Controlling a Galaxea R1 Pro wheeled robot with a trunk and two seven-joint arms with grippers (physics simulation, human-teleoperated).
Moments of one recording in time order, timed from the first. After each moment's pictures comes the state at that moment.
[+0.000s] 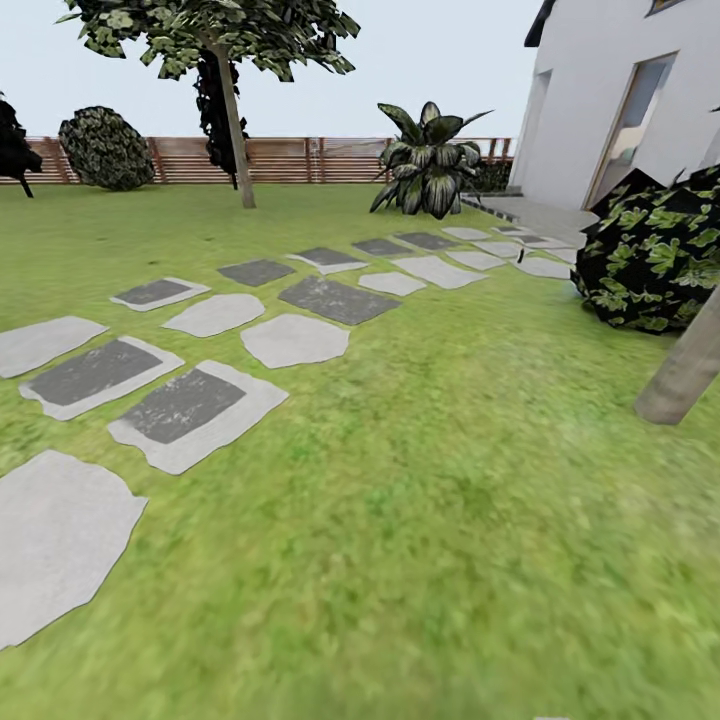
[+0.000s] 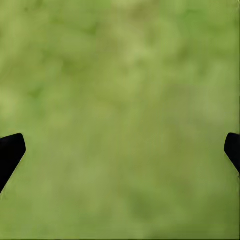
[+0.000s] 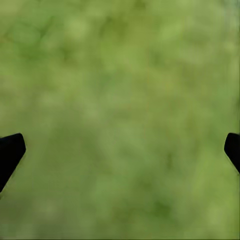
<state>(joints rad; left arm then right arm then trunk) -0.22 0.07 0.00 -0.27 0.00 -0.36 -0.01 -0.14 -0.05 -0.01 -0.47 -0.01 -0.31 -0.07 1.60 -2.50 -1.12</state>
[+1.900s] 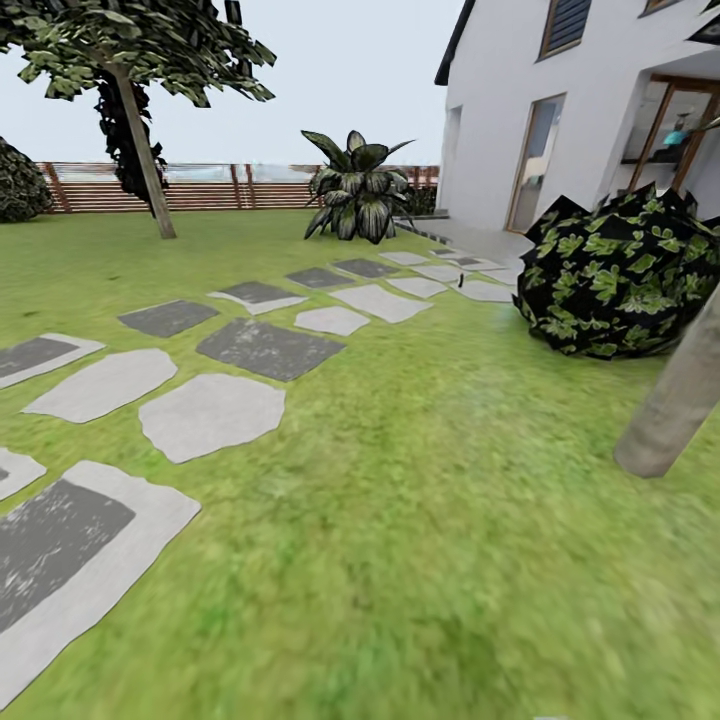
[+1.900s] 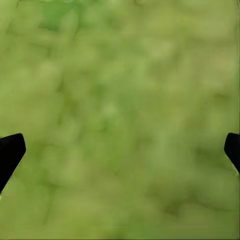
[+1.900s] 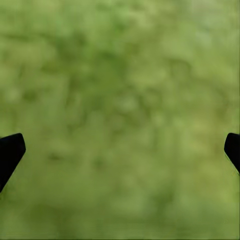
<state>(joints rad) -0.22 0.07 0.00 -0.27 0.00 -0.36 -0.01 -0.14 -0.05 0.00 -0.47 -0.01 -0.31 -0.07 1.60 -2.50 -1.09</state>
